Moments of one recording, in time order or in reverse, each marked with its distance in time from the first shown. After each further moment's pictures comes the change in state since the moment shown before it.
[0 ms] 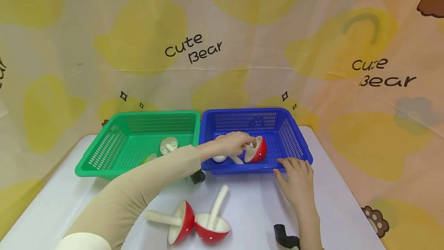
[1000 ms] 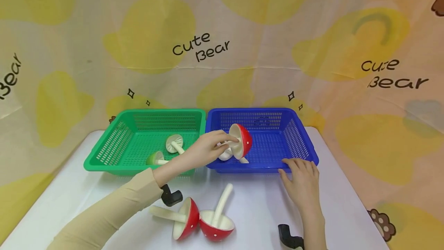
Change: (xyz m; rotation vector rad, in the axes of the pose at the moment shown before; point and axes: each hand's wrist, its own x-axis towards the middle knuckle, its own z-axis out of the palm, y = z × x) left_hand -0.105 -0.004 -0.016 -0.191 0.460 0.007; right_hand -0.002 -0.001 0.002 0.018 0.044 -0.036
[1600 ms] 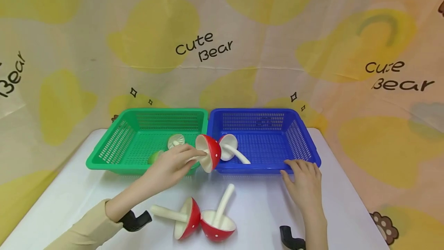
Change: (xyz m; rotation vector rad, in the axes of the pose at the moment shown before) left_hand -0.089 0.007 -0.040 0.186 0.135 -0.016; right_hand 0.000 0.000 0.000 0.005 0.003 -0.008
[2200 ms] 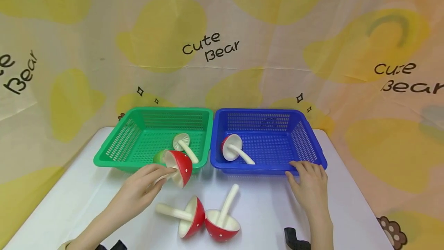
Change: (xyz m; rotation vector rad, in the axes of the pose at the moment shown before) left_hand -0.084 -0.010 -0.019 0.087 0.141 -0.184; right_hand 0.001 0.000 -0.002 0.008 -0.015 0.001
